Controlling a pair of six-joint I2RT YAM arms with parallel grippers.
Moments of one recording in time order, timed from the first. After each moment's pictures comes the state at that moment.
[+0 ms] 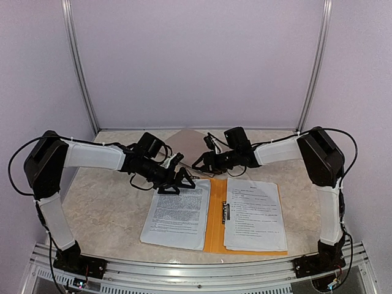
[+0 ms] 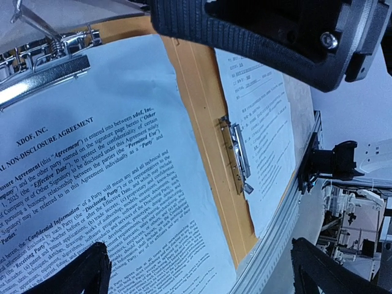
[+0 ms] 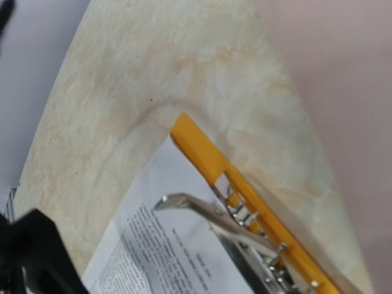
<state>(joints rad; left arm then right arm) -0.65 1.84 1.14 -0.22 0.69 -0.51 0.62 2.14 1.41 0.12 -0.63 0.54</state>
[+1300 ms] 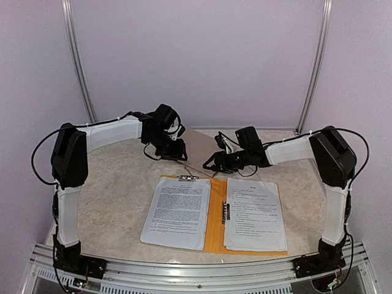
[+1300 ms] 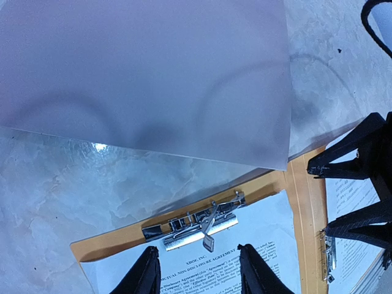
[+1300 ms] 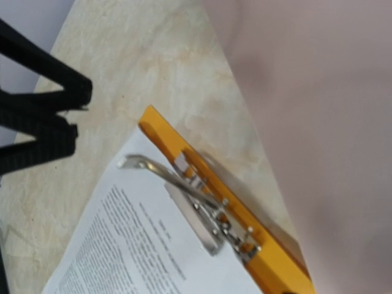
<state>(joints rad) -0.61 2.12 1.79 -0.70 0.19 -0.31 0.57 2.03 1.28 0.11 -0.61 0.48</state>
